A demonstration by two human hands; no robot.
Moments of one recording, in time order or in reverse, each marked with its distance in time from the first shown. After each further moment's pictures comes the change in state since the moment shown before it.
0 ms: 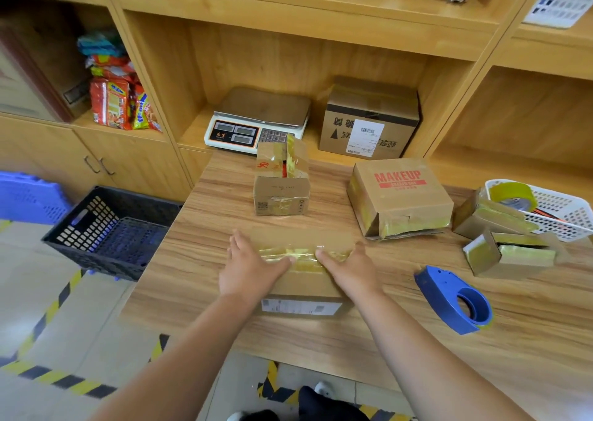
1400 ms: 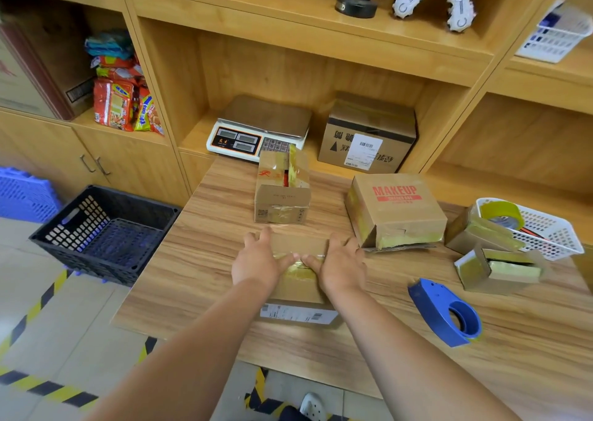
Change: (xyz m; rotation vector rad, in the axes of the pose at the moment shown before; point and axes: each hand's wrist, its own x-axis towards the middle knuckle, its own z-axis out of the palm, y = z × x) left_hand 0.026 0.013 0.009 0.107 0.041 0.119; right_hand -0.001 -0.035 0.013 -0.469 0.138 -0.177
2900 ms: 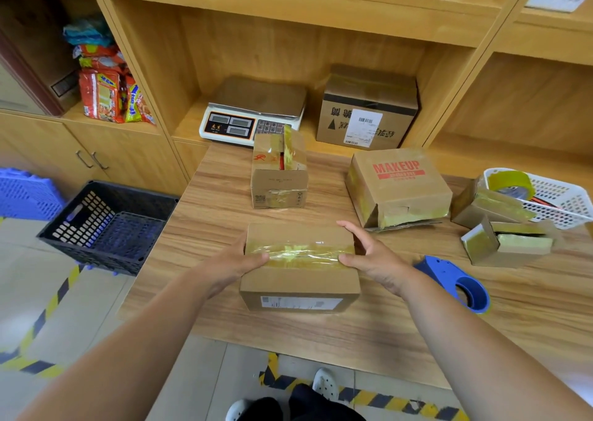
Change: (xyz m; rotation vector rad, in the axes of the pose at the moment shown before) left_hand 0.013 -0.059 -0.018 -0.630 -0.620 -0.053; right_hand 0.016 0.088 -0.013 0.864 -0.474 -0.219
